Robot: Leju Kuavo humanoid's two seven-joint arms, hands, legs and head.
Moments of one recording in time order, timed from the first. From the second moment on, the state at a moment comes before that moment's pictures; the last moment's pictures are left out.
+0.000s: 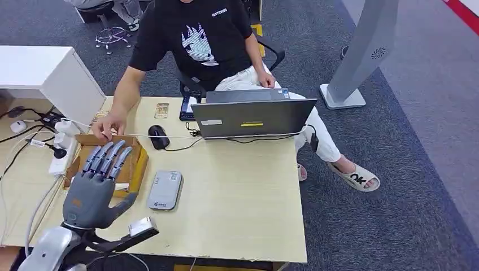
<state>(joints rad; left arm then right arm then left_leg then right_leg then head) 0.15 0.29 -0.24 -1.97 -1.25 0.17 0.01 -0.03 0.17 -0.61 -0.19 0.42 -0.30 0.13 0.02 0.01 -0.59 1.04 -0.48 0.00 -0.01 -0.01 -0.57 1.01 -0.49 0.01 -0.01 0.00</state>
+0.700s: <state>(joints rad) 0.22 0.28 -0.12 -2.01 -1.31 0.18 0.08 -0.03 0.18 -0.65 -0.19 0.44 -0.30 0.12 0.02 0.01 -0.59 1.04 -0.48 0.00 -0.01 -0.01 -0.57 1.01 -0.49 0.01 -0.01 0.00</state>
